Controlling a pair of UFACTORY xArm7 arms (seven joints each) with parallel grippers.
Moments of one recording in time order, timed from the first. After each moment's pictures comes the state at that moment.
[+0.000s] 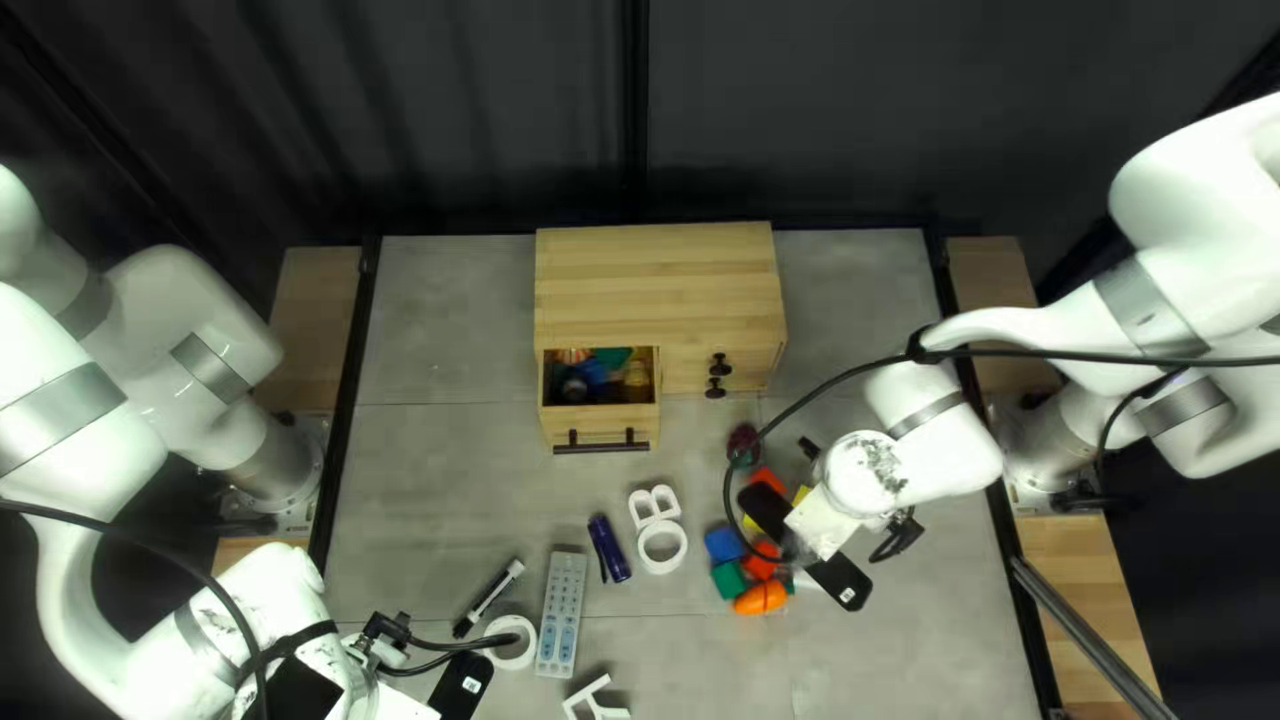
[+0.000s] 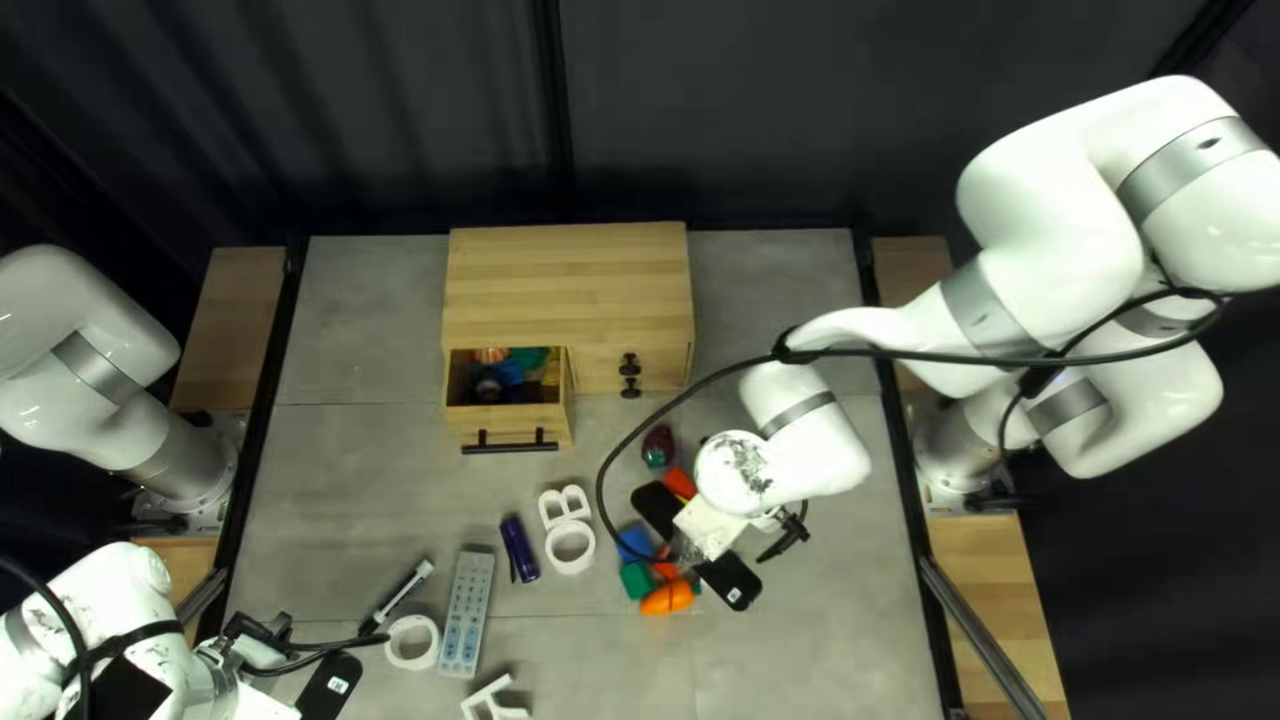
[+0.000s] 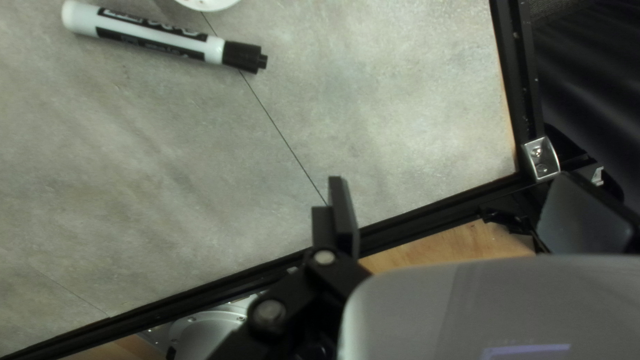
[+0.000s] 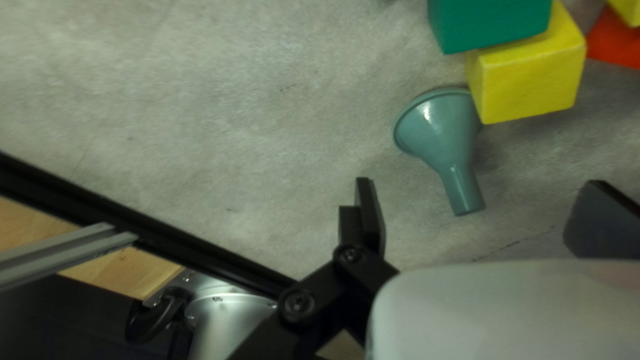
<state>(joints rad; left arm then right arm) -0.74 -0.14 -0.18 0.75 -0.13 1.01 -0.36 0.34 -0.01 -0.05 0.63 -0.18 0.98 -0.27</state>
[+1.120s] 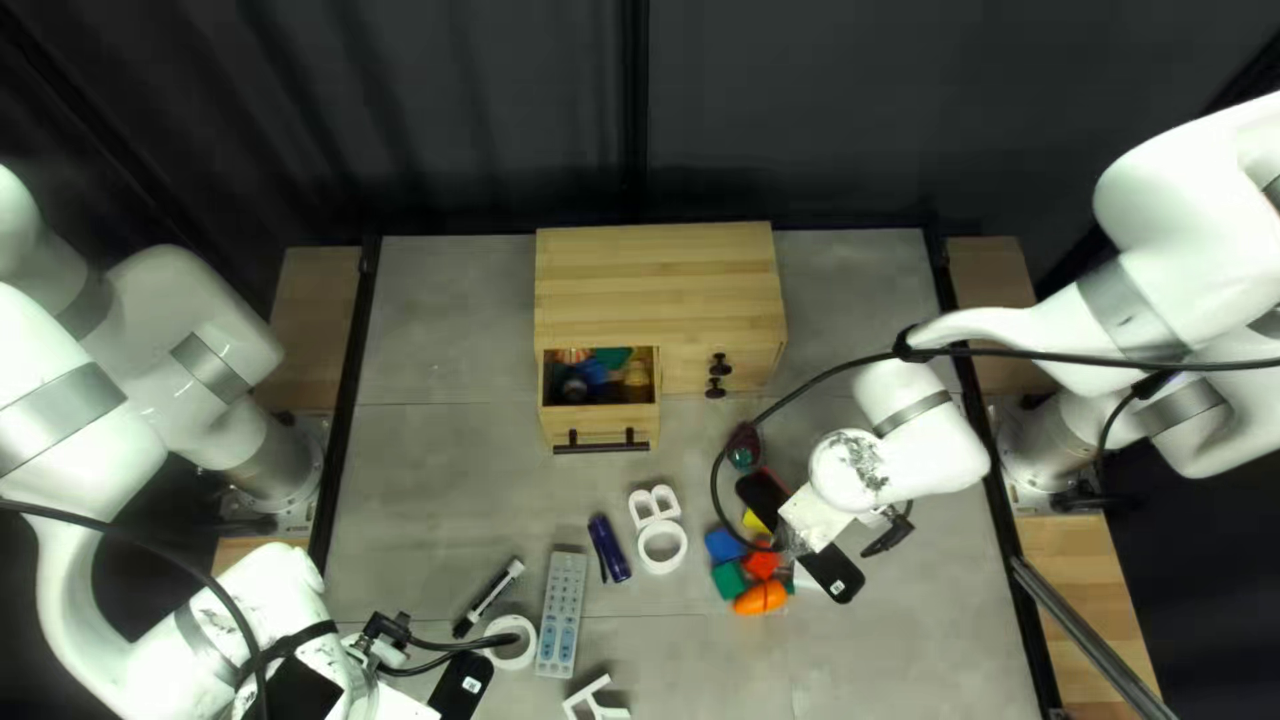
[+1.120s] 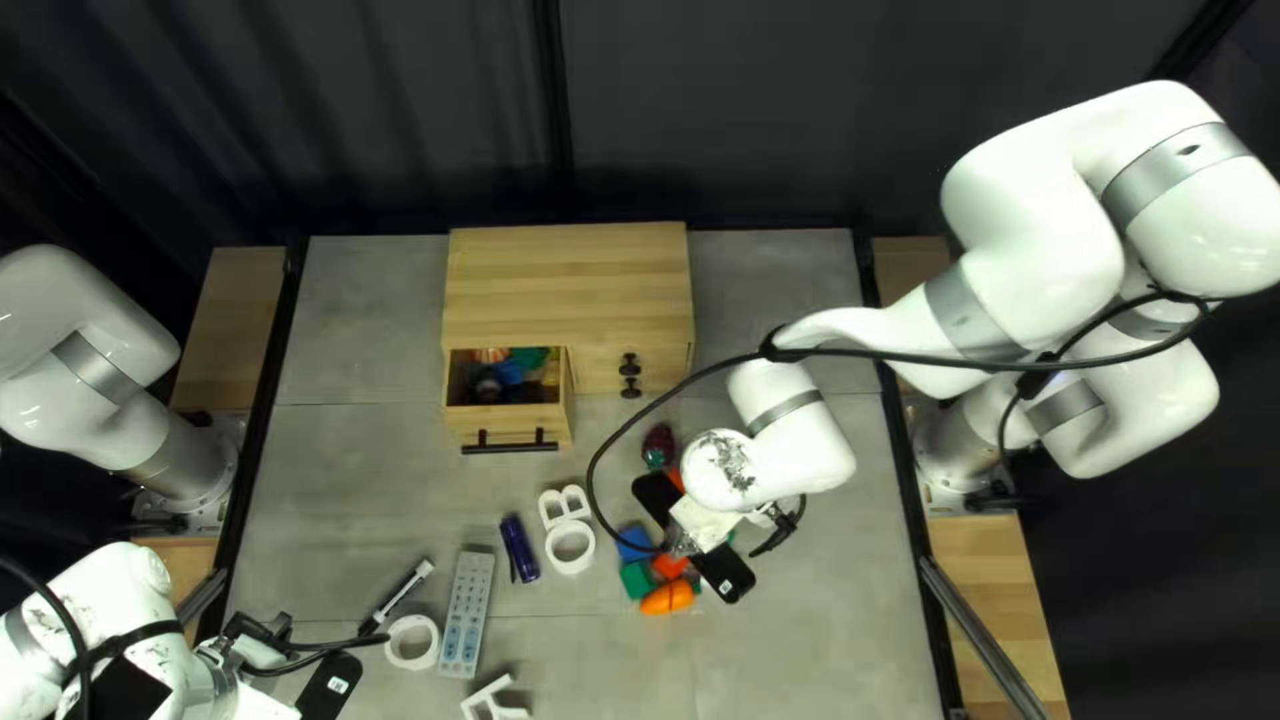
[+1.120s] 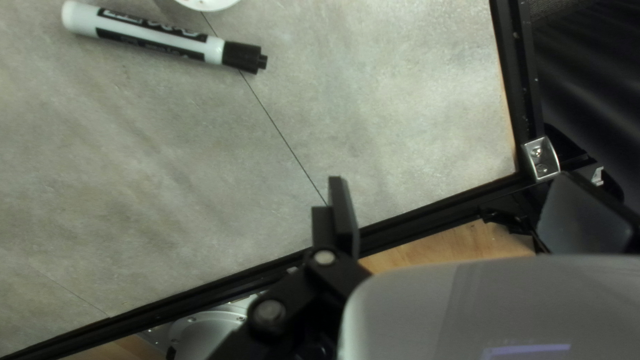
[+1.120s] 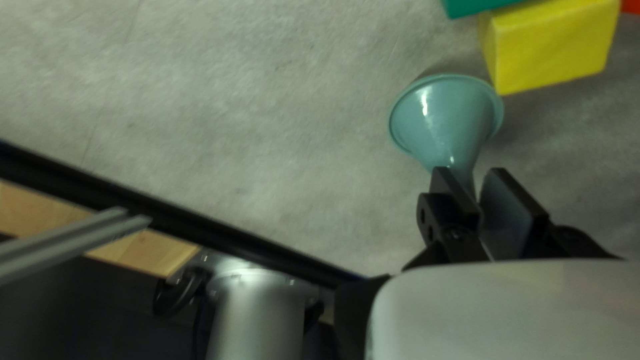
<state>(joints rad) -0.74 -0.14 -0.18 0.75 -0.13 1.01 -0.36 0.36 -0.09 -0.03 0.76 -0.13 1.25 -0.27</state>
